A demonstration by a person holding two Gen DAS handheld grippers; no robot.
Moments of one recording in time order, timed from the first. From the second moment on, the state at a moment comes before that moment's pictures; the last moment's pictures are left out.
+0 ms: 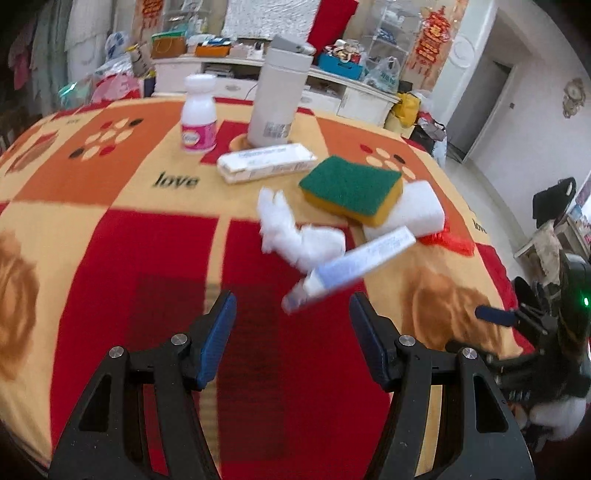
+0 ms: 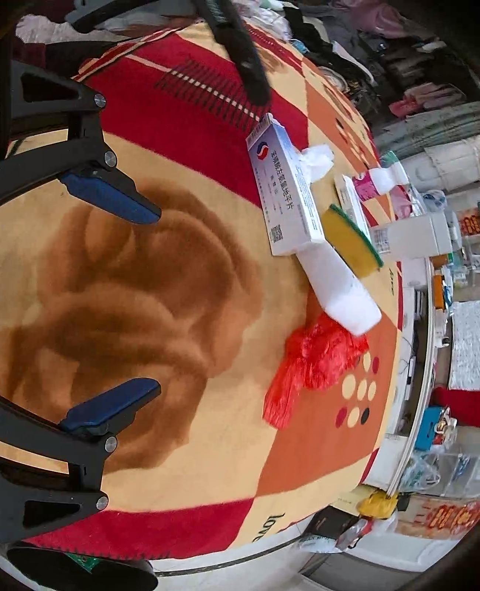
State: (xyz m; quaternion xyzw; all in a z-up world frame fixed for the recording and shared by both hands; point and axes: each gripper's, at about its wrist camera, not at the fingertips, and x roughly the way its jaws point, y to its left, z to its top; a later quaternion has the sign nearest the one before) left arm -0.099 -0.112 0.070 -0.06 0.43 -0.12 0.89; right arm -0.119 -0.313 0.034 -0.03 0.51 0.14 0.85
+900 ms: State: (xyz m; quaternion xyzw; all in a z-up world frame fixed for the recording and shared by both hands) left arm -0.114 -0.056 0.061 -0.15 0.52 -0.17 0.82; right arm -0.111 -0.287 0.041 -0.05 0.52 0.18 0.84
